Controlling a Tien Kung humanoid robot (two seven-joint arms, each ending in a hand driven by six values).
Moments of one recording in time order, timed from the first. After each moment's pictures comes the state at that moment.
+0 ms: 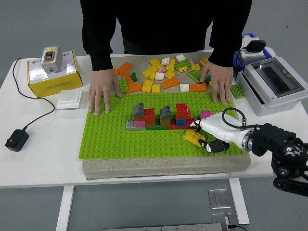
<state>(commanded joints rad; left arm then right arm) -0.09 0.27 -1.33 -0.18 1.16 -0.01 0.48 0.83 -0.67 0.04 1.61 -1.76 -0.19 -0.29</state>
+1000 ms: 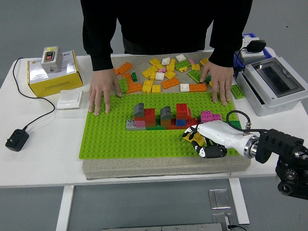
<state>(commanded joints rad) -0.10 0.28 -1.35 -0.18 1.19 -0.01 0.48 0.83 -0.70 0.05 1.70 -1.48 -0.22 -0.20</state>
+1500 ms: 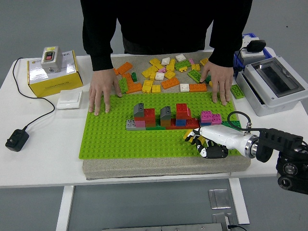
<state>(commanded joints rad) -0.11 0.28 -1.36 -0.18 1.20 -0.01 0.49 0.82 -0.70 0.07 1.66 -1.40 -0.15 -0.20</state>
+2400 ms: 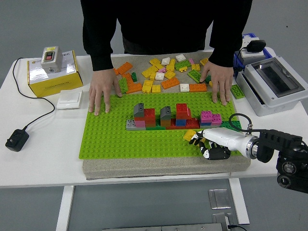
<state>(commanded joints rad) -0.12 0.28 -1.37 -0.18 1.22 -0.01 0.48 0.80 -0.69 0.08 1.62 -1.39 -0.12 -0.20</state>
